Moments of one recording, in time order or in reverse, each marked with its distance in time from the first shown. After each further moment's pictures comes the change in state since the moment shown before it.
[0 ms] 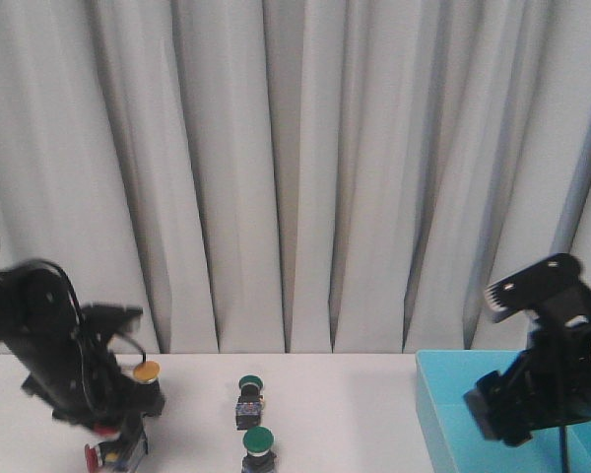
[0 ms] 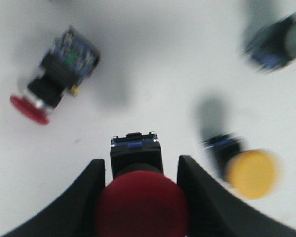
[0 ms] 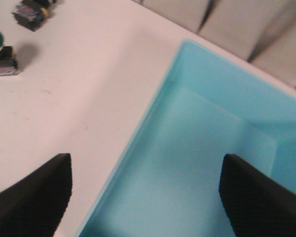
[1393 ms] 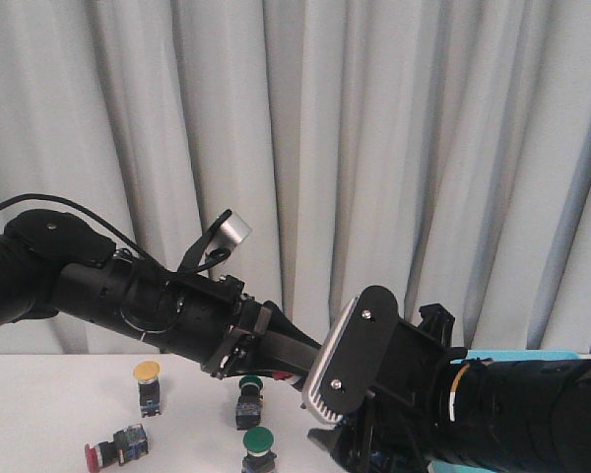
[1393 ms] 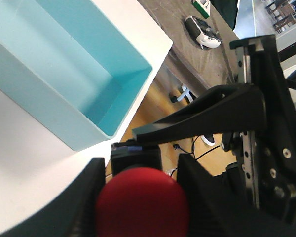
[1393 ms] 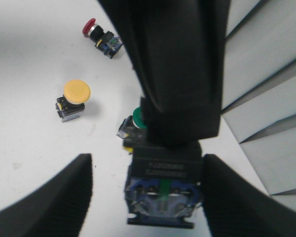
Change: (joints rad) left arm -0.160 -0.108 -0.041 -0.942 0.220 0.518; right arm 0.435 -0.012 0.000 0.004 -0.150 -0.234
